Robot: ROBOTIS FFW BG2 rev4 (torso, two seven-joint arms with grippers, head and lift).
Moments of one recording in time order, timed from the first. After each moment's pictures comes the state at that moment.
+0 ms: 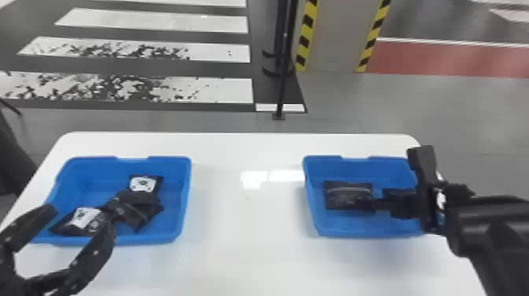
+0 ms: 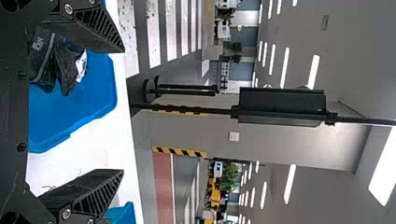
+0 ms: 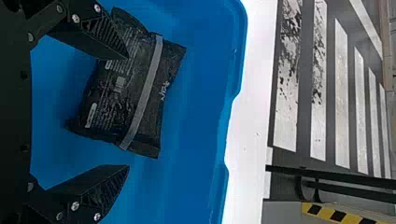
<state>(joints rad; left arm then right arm) 0.76 0.12 0.29 -2.26 0.30 0.03 -0.50 -0.19 -0.32 -0.09 -1.41 0.03 0.79 0.61</state>
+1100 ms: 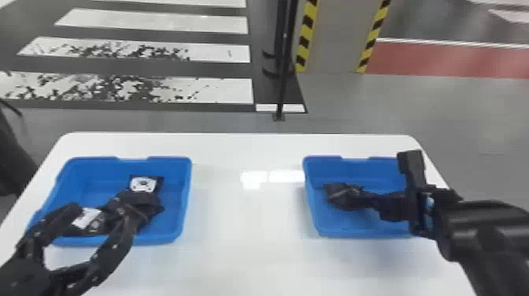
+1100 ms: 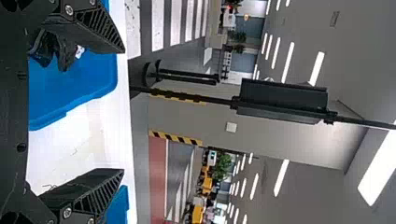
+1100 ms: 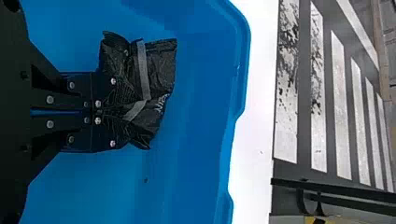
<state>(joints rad) 0.70 0.14 0.24 -2.21 0.36 0.05 -0.51 -0.19 -0.31 -0.05 -1.35 -0.02 0.74 0.60</state>
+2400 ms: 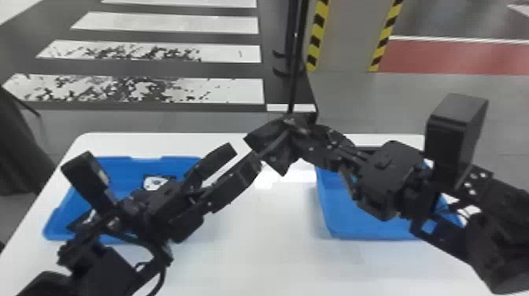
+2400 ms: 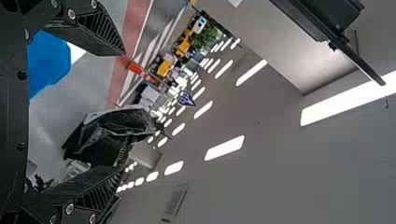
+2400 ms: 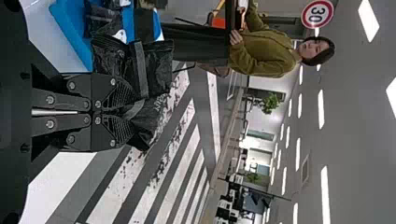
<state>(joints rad) 0.27 0.26 -0.13 -2.08 0.90 0.32 -0.58 0.25 -0.25 0.11 -2.55 0.06 0.74 0.62</state>
